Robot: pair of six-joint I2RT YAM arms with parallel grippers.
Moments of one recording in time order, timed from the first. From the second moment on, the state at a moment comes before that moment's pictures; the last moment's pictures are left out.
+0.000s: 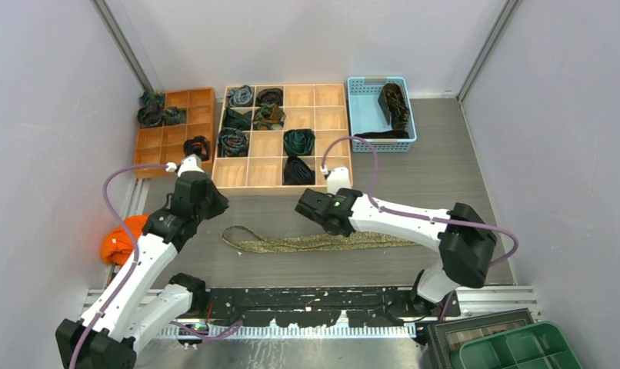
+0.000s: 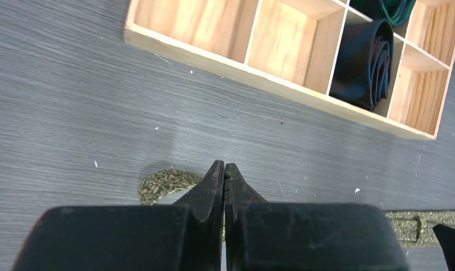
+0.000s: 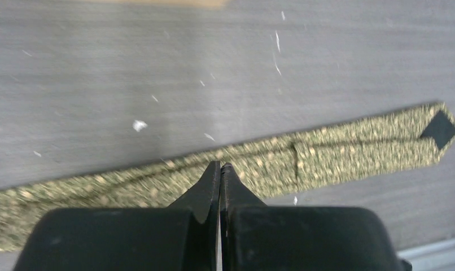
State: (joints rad) left arm -0.33 0.81 0.71 -0.57 -0.20 -0.66; right arm 1.06 1.57 1.15 -0.90 0.76 0.86
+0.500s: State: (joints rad) left arm -0.34 0.85 0.71 -0.53 -0.10 -0.66; right arm 1.03 1.36 0.80 -1.05 0.46 1.25
